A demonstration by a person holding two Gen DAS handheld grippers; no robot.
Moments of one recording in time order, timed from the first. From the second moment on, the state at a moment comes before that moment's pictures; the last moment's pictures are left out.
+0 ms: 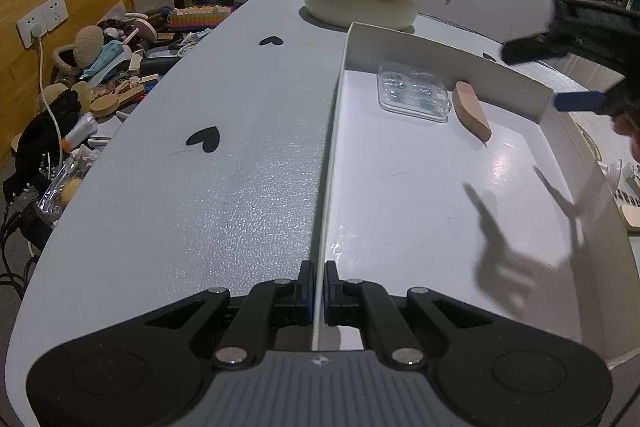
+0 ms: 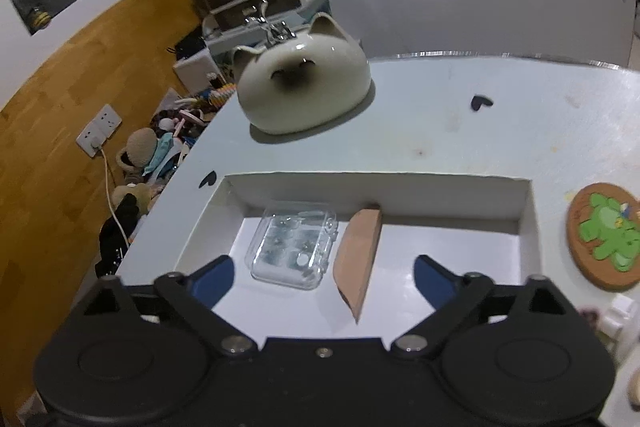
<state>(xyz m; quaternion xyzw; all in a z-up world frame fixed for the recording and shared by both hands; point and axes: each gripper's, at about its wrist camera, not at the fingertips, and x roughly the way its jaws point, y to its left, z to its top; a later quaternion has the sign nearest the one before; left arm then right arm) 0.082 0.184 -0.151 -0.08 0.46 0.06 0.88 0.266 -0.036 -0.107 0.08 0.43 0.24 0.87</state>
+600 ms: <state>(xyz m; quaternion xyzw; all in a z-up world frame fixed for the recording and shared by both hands) 0.080 0.184 -0.152 -0.08 0.45 0.07 0.88 0.219 -0.129 -0.095 0.09 0.39 0.16 0.90</state>
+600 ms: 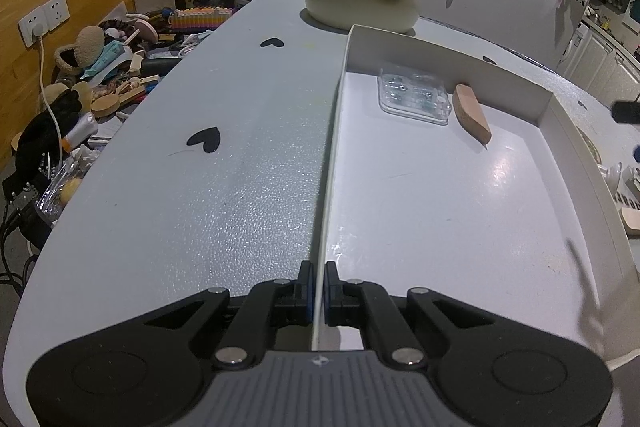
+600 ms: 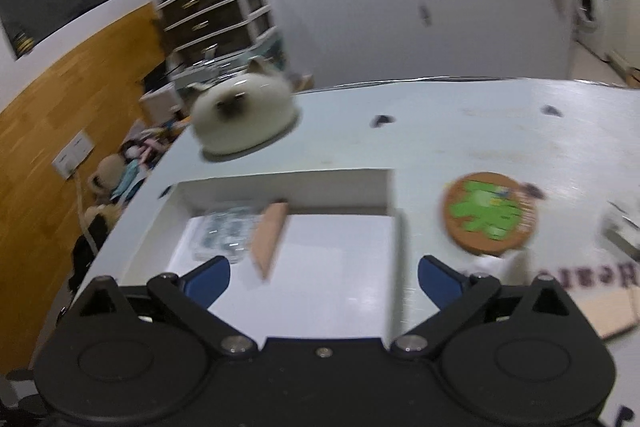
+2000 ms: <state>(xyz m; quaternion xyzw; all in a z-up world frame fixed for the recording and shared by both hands) 0.083 0.184 -0.153 -0.09 0.45 0.06 0.89 0.251 -0.172 -0.100 0.20 0.36 0.07 0.91</state>
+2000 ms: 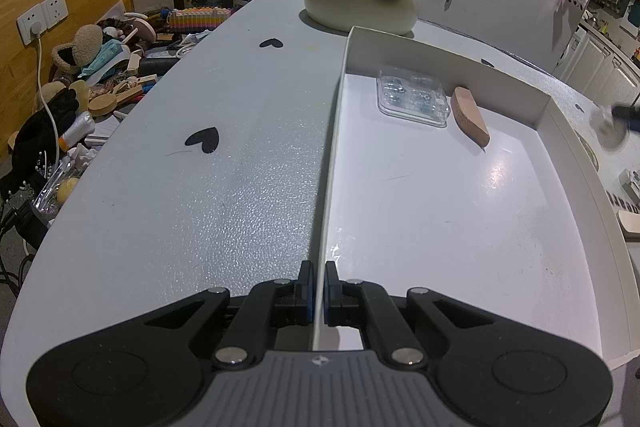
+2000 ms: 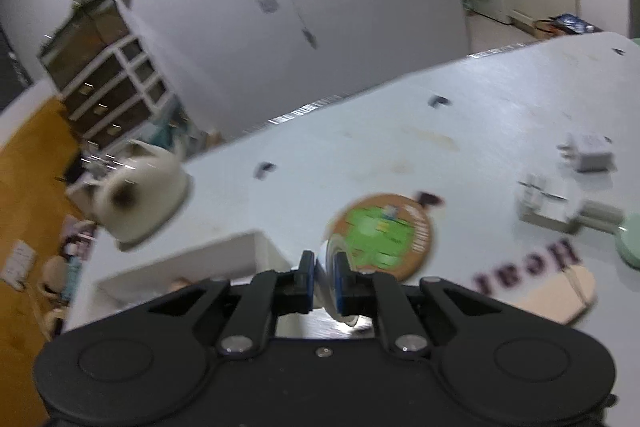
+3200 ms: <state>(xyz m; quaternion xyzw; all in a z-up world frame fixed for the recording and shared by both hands) 0.081 0.185 -0.153 -0.09 0.45 0.06 0.89 0.294 -0.008 -0.183 0.28 0.53 0.30 0.74</state>
